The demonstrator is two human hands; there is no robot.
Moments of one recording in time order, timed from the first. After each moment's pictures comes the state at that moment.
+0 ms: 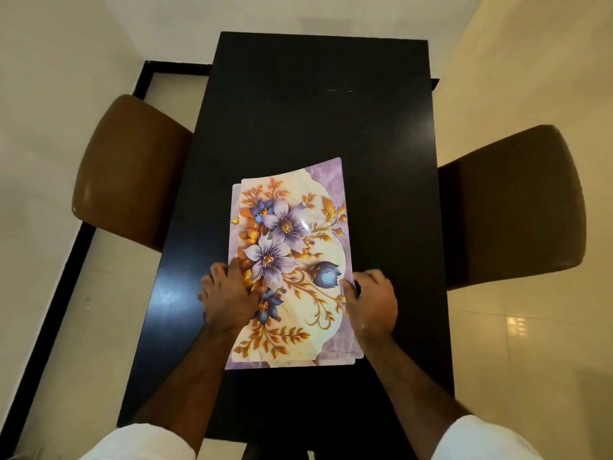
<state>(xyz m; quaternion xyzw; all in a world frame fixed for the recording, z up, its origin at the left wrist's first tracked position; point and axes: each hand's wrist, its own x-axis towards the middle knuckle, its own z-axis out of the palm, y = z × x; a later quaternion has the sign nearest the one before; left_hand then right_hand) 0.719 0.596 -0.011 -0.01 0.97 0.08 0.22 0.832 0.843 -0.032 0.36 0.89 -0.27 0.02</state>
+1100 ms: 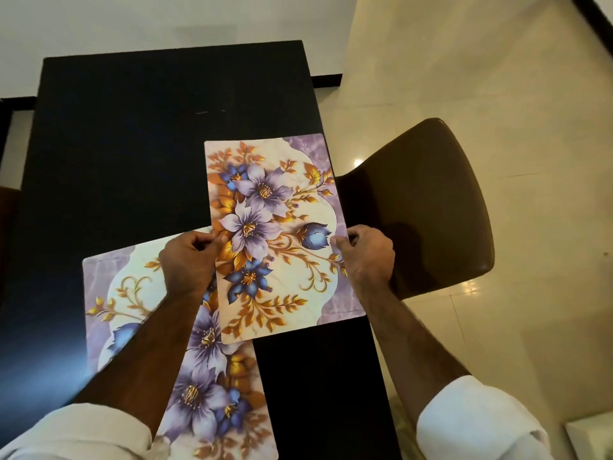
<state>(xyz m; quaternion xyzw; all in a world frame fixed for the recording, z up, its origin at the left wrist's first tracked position) 0.577 0.824 -0.053 0.01 0.92 0.38 0.11 0.744 1.086 -0.042 0.50 0.81 -0.30 -0.04</state>
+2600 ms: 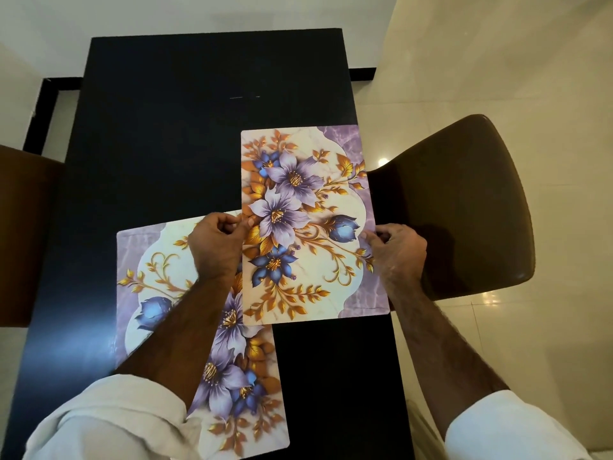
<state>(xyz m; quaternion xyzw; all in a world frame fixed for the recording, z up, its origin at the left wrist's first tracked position) 0.589 0.825 -0.052 -0.02 0.91 0.42 0.03 0.747 1.086 -0.042 0.50 0.80 -0.33 -0.07</state>
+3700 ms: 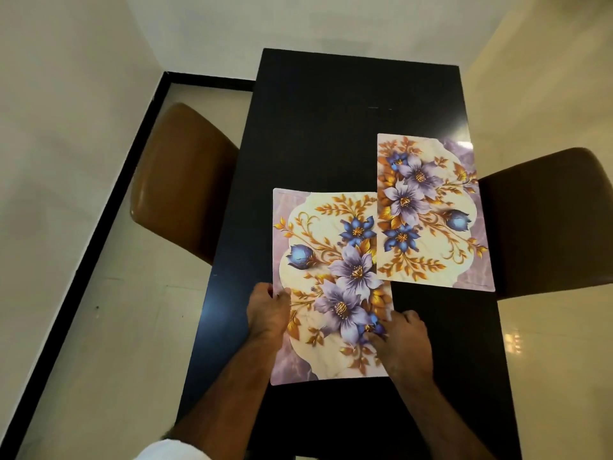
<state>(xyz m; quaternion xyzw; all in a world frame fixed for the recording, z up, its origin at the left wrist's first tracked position) 0.706 0.548 -0.023 -0.28 0.82 0.43 0.26 0.851 0.763 -0.002 0.35 0.90 -0.15 0.19</state>
